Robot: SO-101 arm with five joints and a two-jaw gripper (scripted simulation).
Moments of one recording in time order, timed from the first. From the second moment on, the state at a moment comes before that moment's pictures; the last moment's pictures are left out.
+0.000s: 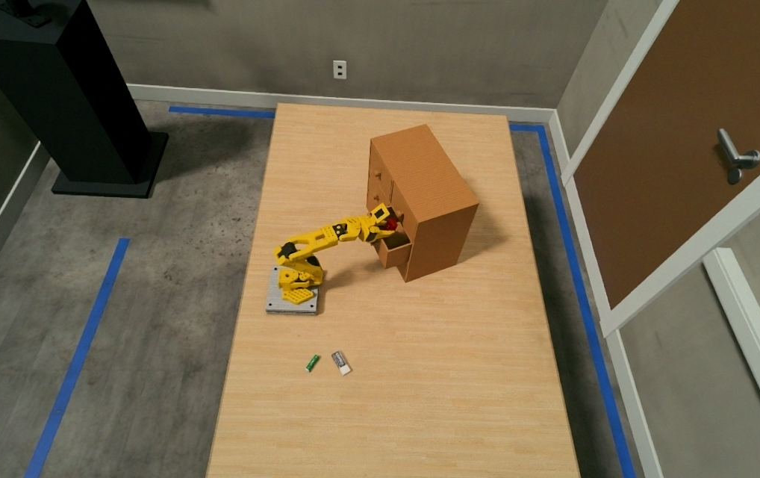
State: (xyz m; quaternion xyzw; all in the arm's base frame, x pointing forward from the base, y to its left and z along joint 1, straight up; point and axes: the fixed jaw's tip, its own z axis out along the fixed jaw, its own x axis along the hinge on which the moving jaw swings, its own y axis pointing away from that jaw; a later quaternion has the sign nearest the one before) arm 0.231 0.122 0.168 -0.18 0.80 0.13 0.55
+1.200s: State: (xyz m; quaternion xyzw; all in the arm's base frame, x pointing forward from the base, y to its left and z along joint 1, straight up) arm 0.231 0.122 0.171 -0.18 0.80 0.13 0.56
